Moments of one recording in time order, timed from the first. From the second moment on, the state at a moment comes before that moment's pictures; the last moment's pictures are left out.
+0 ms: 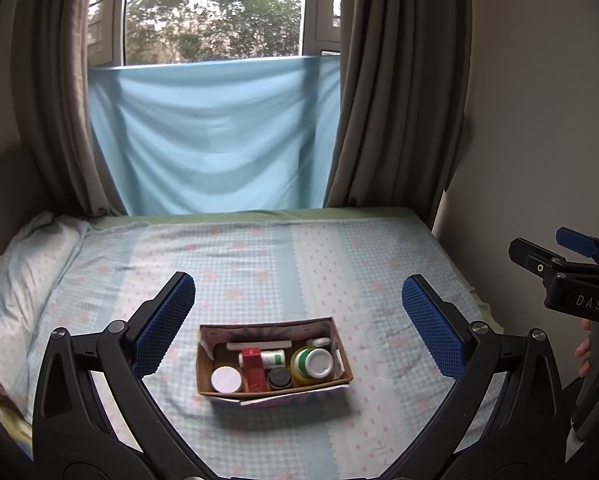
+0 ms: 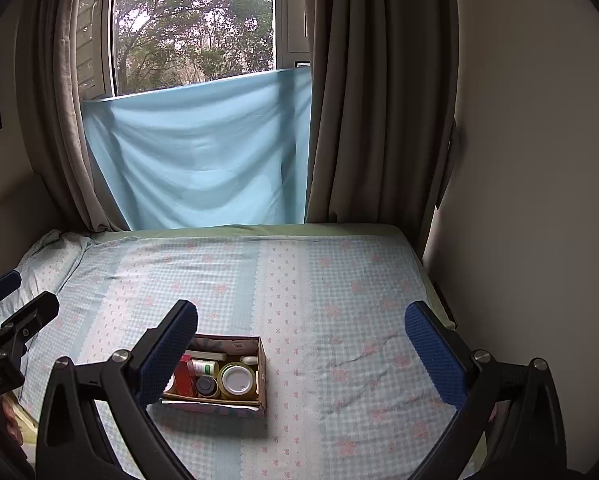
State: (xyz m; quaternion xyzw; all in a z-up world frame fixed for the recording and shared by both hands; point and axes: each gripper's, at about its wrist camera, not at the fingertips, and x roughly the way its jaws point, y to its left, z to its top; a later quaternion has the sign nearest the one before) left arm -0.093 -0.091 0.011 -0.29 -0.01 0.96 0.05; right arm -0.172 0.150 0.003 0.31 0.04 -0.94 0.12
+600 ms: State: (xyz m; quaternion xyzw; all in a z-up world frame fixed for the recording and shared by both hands) left arm -0.095 -0.088 0.010 -0.29 -0.01 0.96 0.05; right arm -0.179 0.146 -0.002 0.31 0.04 -0.94 0.11
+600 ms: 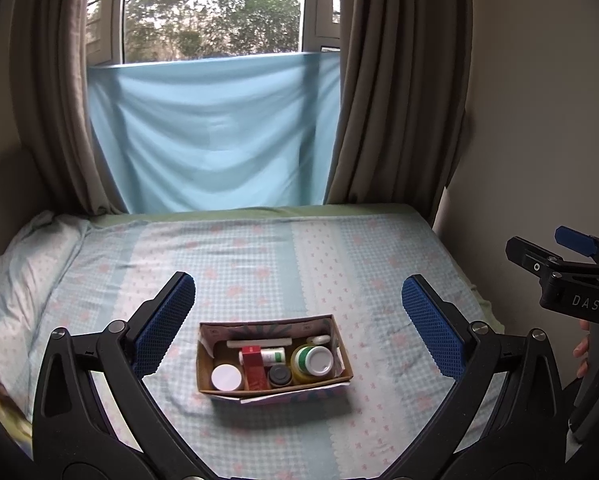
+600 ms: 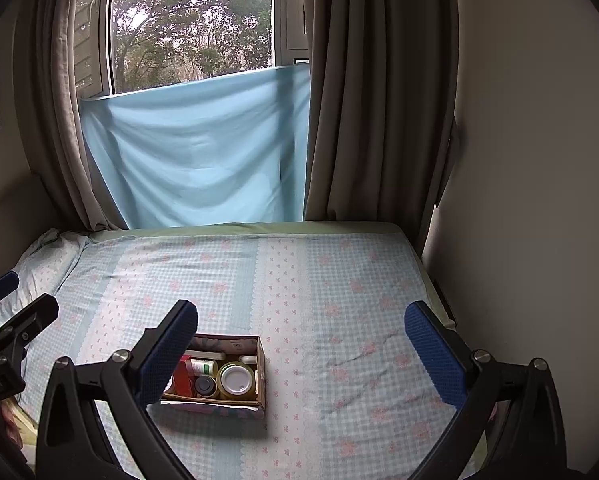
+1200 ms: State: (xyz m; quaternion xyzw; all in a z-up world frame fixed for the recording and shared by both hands) left arm -0.087 -0.081 0.016 -0.27 -0.02 0.96 0.05; right arm -0.173 0.147 -0.003 0.31 0.04 -0.94 0.10
